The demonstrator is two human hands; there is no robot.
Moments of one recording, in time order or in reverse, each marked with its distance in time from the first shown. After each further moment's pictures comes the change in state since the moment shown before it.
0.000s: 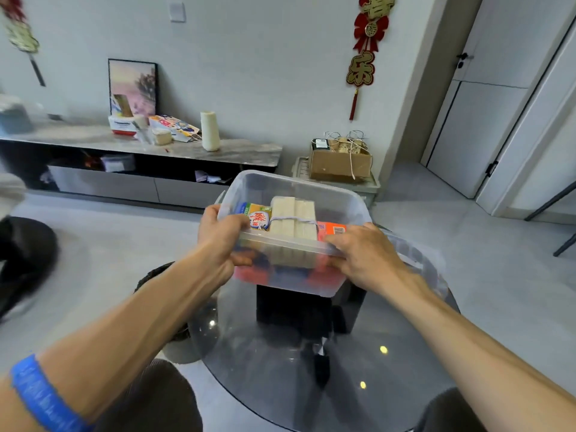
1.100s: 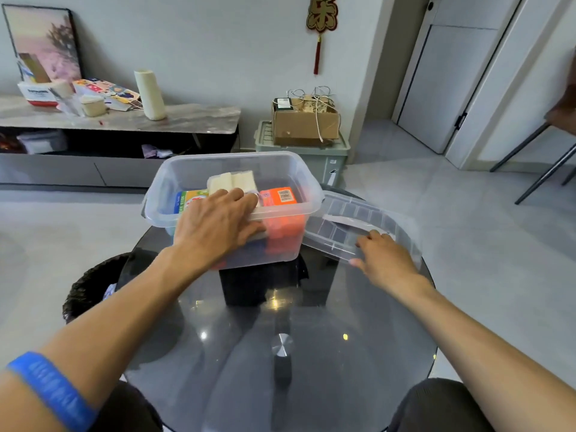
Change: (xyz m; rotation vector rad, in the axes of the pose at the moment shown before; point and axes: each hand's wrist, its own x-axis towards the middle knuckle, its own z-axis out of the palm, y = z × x) left_hand 0.048 -0.046 0.070 1.496 -0.209 1.295; right_hand -0.065 0.125 0.099 -0.070 -0.413 0.520
